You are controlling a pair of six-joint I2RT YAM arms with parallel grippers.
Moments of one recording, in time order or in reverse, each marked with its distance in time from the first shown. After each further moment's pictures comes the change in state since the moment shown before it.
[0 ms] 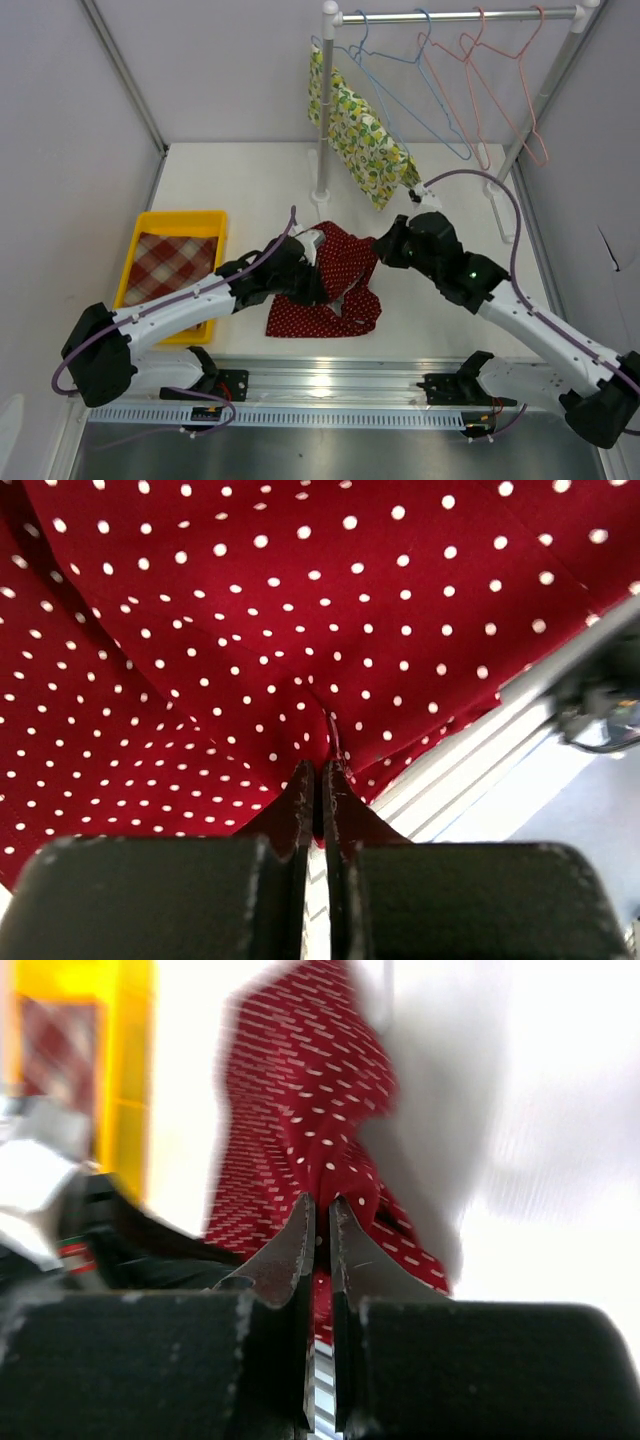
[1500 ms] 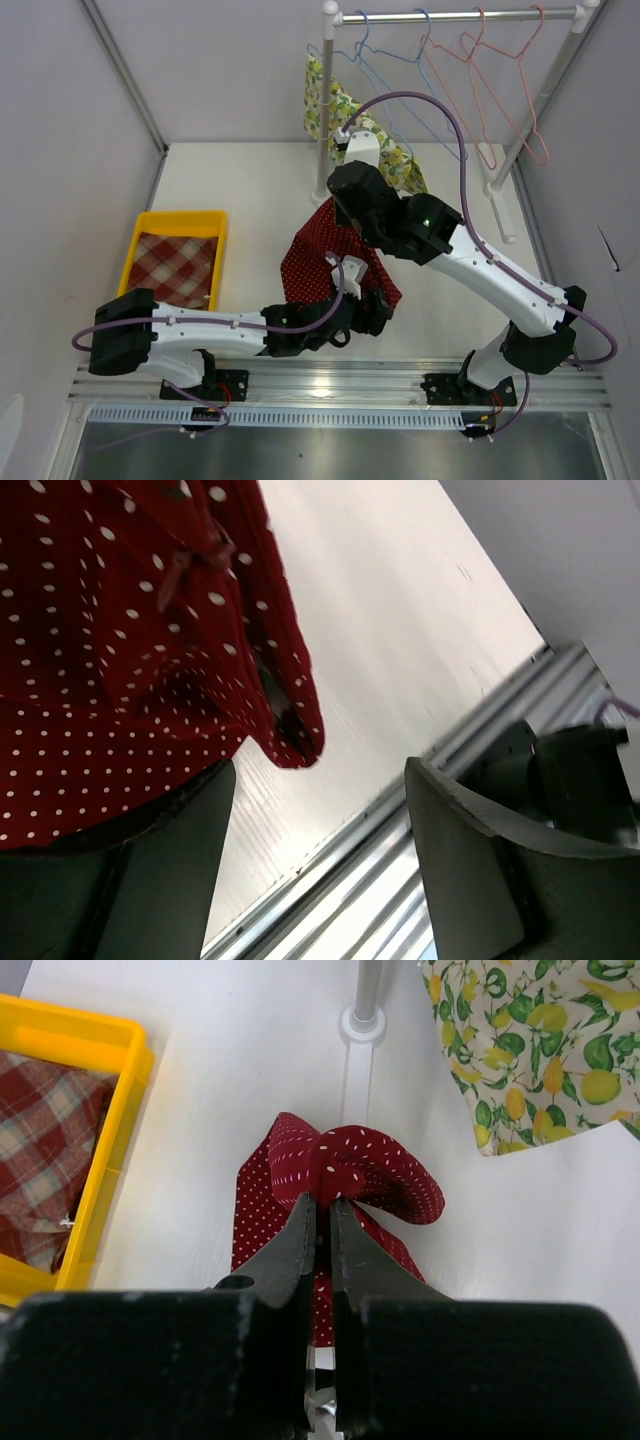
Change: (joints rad) left arm -0.533 0.157 0.016 0.575 -0.657 -0.099; right arm 0.331 0.489 1.001 -0.536 0.517 -0.271
